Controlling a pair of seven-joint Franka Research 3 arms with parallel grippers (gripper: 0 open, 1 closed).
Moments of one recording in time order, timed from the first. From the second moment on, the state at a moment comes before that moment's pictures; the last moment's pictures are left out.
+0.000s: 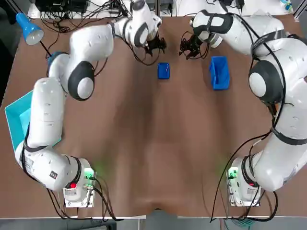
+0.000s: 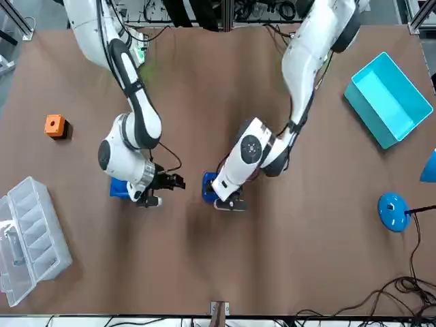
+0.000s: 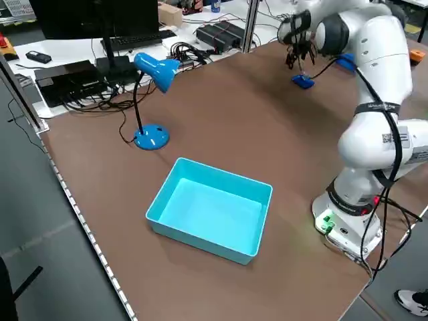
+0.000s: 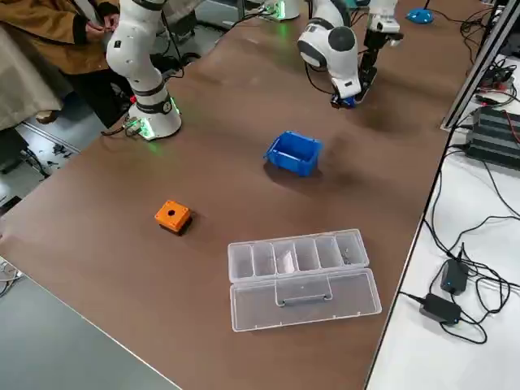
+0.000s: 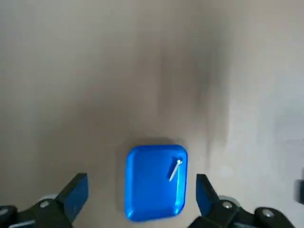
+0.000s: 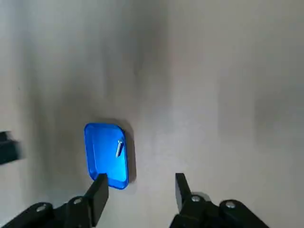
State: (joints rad) left arm -0.46 0.82 -0.27 -1.27 -0.02 2.28 -0.62; right arm 0.53 0.55 -0.13 -1.79 0.82 2.38 -0.10
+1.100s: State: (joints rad) left arm -0.15 0.18 -0.11 -1.41 -0.01 1.67 -0.23; right arm 0.67 0.67 -0.10 -1.77 0.91 2.61 -0.10
